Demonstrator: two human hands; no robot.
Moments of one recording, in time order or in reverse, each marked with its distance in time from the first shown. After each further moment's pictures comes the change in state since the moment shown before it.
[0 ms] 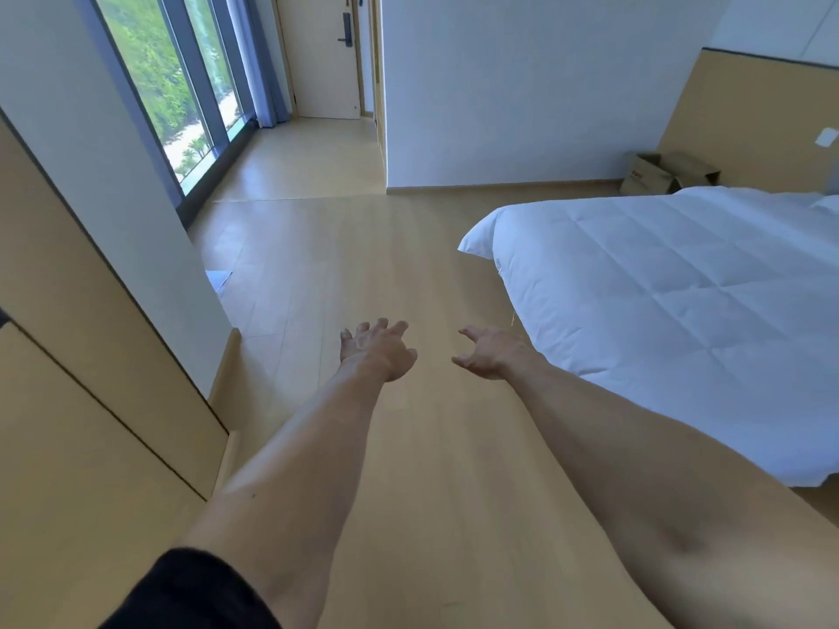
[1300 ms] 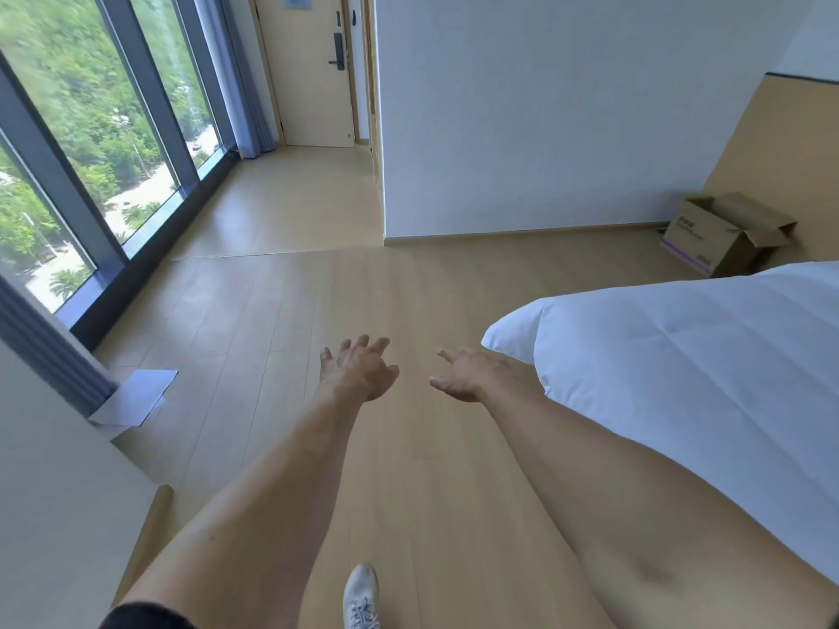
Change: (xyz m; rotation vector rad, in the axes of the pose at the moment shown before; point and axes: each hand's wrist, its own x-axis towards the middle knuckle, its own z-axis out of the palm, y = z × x) left_hand 0.701 -0.067 -0.160 -0.007 0.032 -0.007; right_hand 0.691 -0.039 -0.196 -0.004 -0.016 -0.028
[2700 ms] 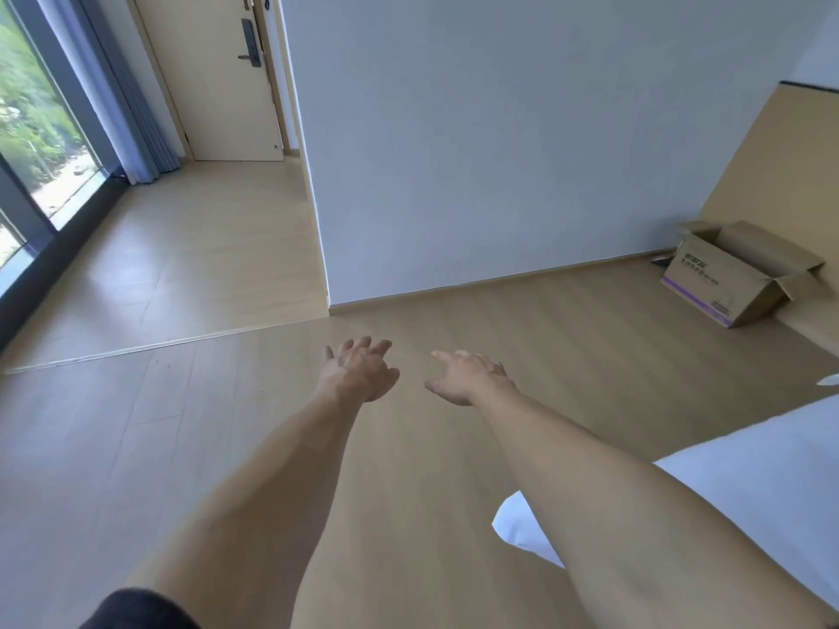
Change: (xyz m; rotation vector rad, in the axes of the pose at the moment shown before) left_hand 0.800 0.074 -0.168 0.087 -0.074 0.158; right_hand 0.721 0.102 -0.281 0.096 0.006 0.161
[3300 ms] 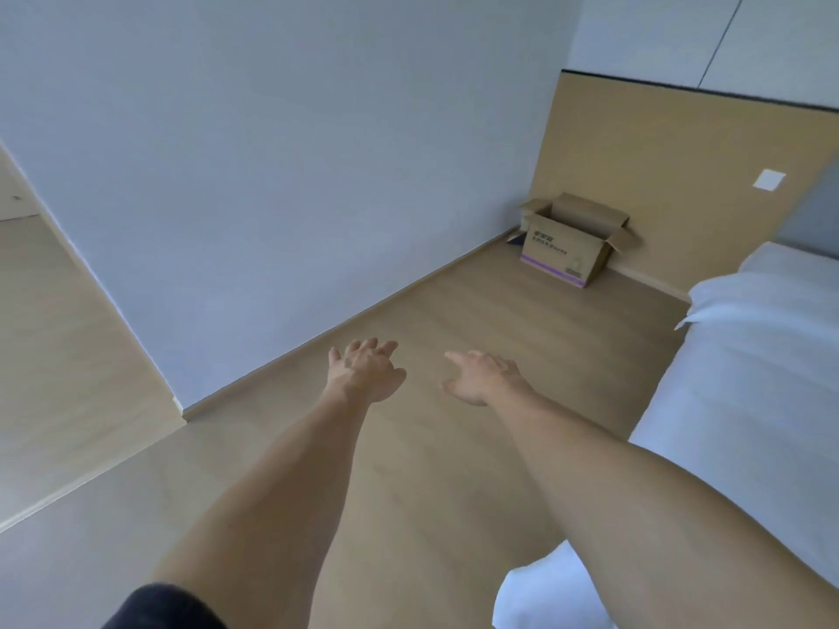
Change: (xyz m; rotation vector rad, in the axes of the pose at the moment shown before) left_hand 0.326 0.129 -0.076 0.089 -0.038 0.474; right_hand 0.223 0.128 -0.106 0.106 0.073 0.457
